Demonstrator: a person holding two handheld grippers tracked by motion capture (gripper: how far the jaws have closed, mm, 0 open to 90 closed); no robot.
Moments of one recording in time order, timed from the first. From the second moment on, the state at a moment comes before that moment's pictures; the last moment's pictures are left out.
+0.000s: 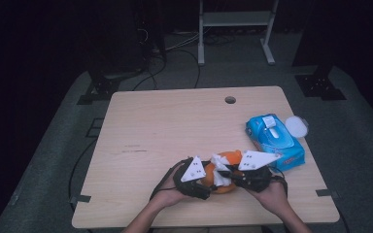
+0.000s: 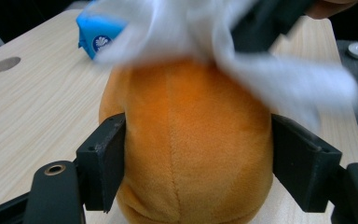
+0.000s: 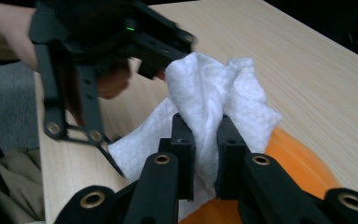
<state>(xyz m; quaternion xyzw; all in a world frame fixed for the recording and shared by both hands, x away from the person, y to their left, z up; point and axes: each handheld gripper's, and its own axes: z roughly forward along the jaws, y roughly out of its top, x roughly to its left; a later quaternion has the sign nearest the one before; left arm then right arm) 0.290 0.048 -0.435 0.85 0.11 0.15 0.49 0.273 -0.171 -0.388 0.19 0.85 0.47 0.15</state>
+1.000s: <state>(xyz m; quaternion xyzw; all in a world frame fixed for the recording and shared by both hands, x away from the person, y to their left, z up) 0.283 0.037 -0.436 0.84 0.12 0.14 0.50 0.285 -0.204 -0.380 0.24 0.85 0.44 0.17</state>
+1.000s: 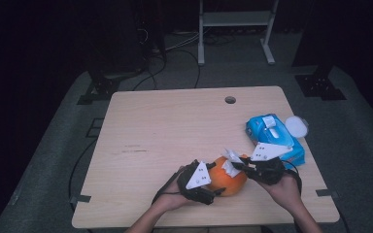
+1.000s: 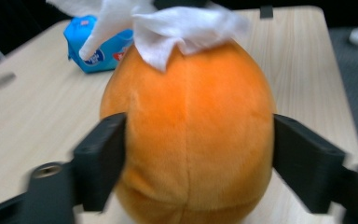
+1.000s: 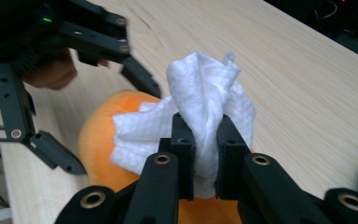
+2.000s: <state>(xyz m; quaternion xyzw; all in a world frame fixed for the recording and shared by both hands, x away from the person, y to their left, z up) 0.284 0.044 -0.440 0.85 0.11 0.14 0.50 0.284 -0.195 -0.386 0.22 0.86 0.43 0.16</state>
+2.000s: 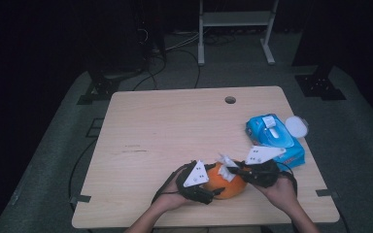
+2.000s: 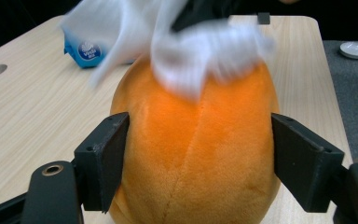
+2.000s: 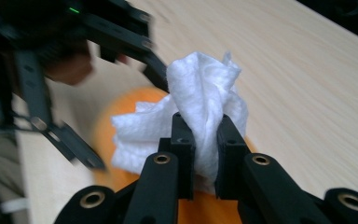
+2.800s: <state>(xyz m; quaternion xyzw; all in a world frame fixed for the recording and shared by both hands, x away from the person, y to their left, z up) 0.293 0.047 -0.437 0.84 0.14 0.11 0.51 0.286 -0.217 -0.391 0.25 0.85 0.45 0.15</state>
